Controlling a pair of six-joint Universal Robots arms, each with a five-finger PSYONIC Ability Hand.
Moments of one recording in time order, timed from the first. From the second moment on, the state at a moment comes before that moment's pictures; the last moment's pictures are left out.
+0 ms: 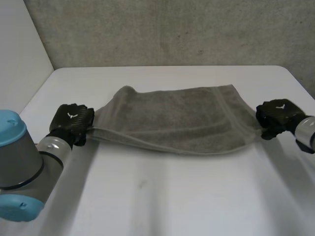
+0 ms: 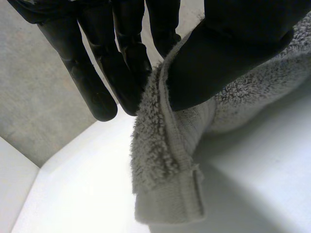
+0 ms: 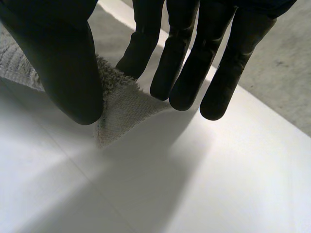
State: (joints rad) left arm 4.41 -1.85 -1.84 3.50 -1.54 3.52; right arm 1.50 -1.03 1.45 0.01 1.05 2.60; left_hand 1.19 1.22 1.22 1.22 1.04; right_hand 1.14 1.17 1.18 1.20 0.57
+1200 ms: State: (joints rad) left arm 4.38 -2.30 -1.30 3.51 -1.41 3.74; right arm 1.56 -0.84 1.12 0.05 1.27 2.64; left_hand 1.19 1.22 1.22 1.22 1.04; right_hand 1.14 1.17 1.19 1.20 0.57
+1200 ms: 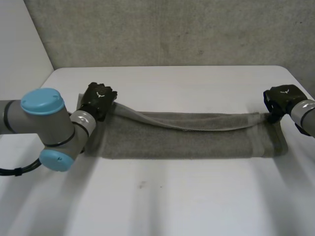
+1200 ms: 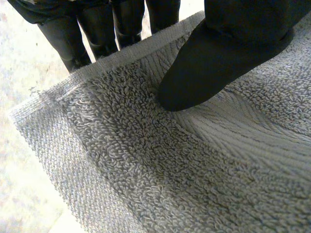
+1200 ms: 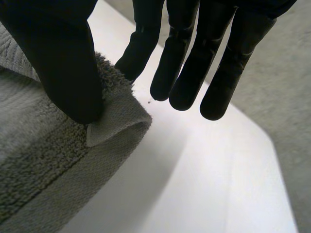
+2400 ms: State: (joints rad) left arm 4.47 -2.04 -1.53 3.34 -1.36 3.57; right arm 1.50 -1.15 1.47 0.13 1.13 2.64; left_hand 0.64 0.64 0.64 0.64 0.47; right_hand 0.49 0.48 0.49 0.49 0.29
